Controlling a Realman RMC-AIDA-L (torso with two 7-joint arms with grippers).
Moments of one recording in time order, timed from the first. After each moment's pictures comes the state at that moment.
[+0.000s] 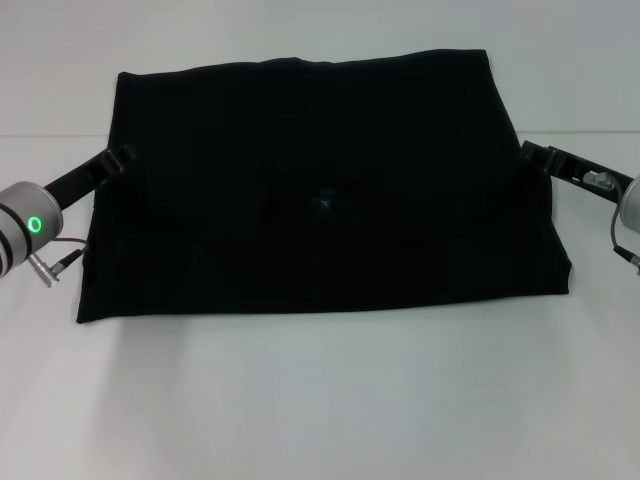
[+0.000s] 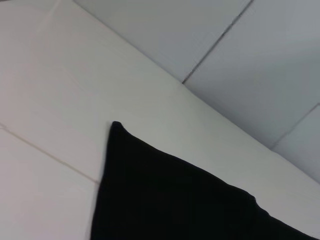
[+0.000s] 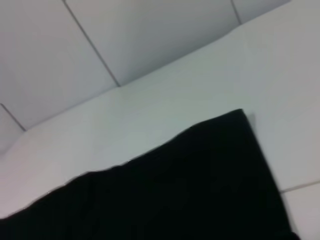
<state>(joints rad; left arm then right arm) -0.73 -2.13 0.24 0.41 1.90 0.69 -1.74 0.77 2.09 -0.41 -0.34 -1.86 -0.67 1.64</state>
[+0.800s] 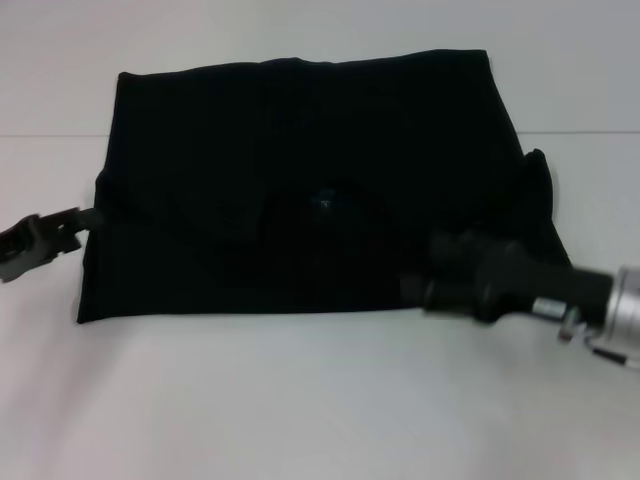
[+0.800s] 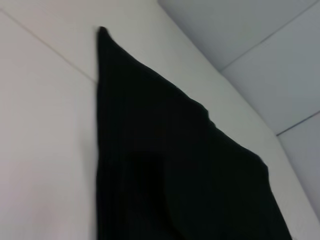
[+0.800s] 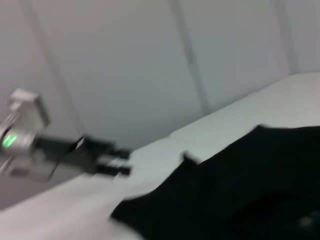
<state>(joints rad) -0.48 -1.91 0.52 0.46 1.94 1.21 -2.12 0.60 2.07 -0.68 -0.40 -1.87 -1.39 1.23</state>
